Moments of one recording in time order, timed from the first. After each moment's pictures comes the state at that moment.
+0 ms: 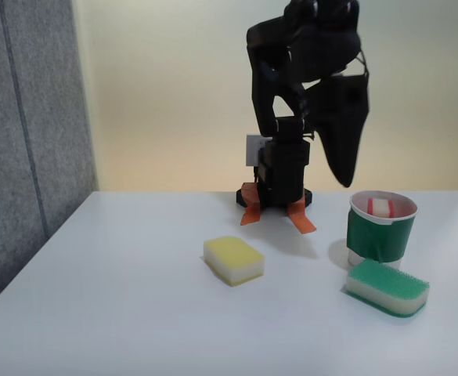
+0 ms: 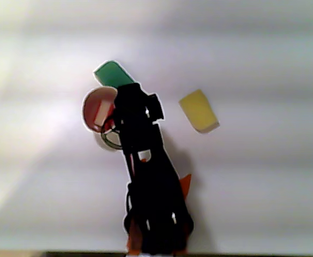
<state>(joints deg) -9.8 138.3 123.4 76.8 -8.6</state>
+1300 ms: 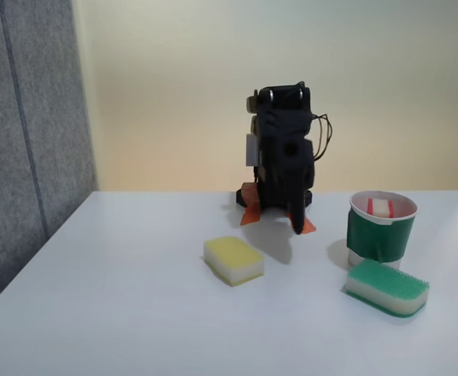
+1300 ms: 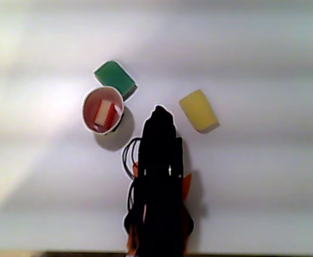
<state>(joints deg) 3.2 191.8 182.6 59.5 -1.6</state>
